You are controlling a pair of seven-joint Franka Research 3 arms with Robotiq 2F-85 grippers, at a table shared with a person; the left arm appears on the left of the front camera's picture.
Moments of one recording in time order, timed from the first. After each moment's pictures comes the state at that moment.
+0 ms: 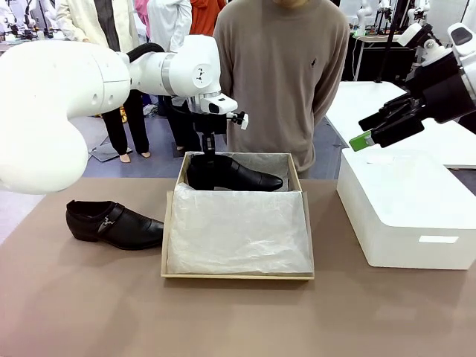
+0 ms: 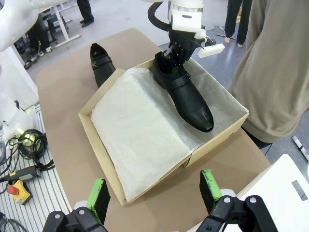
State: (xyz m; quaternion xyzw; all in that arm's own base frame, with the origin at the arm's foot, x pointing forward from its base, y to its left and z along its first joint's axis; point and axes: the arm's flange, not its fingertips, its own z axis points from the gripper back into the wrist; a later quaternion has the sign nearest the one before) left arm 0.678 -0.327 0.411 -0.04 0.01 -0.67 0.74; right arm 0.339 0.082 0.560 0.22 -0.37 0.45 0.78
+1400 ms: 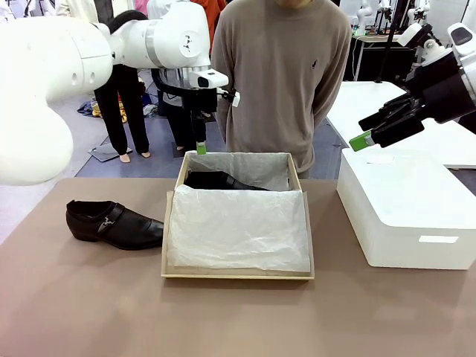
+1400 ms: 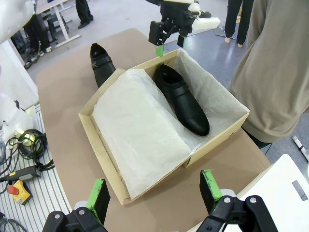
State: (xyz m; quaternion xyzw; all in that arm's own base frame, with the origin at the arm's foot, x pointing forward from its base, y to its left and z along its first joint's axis) left arm 0.668 -0.303 0.475 -0.05 0.02 -0.66 0.75; right arm 0.339 0.082 0.560 0.22 -0.37 0.45 0.78
